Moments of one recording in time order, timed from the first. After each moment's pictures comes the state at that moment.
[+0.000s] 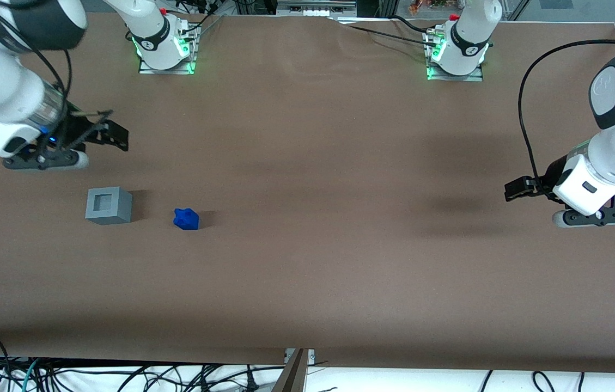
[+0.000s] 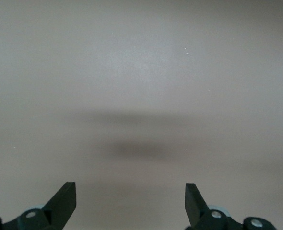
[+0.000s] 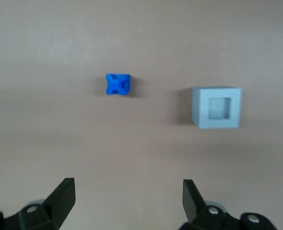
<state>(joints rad) 0.10 0.10 0.10 -1.73 0.02 1.77 0.15</state>
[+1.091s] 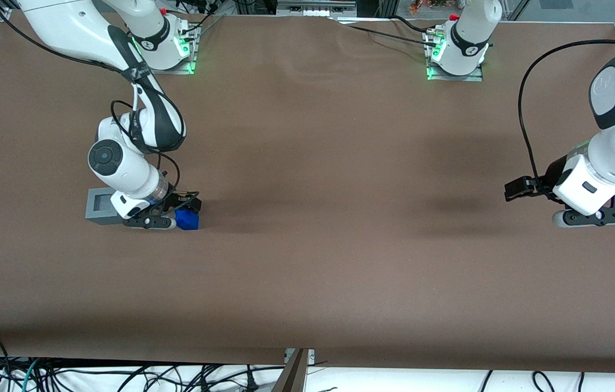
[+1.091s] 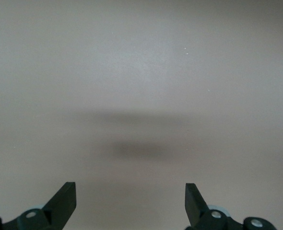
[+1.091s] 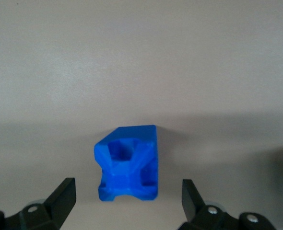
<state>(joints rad) 0.16 0.47 0.10 -1.98 0.02 2.51 0.28</state>
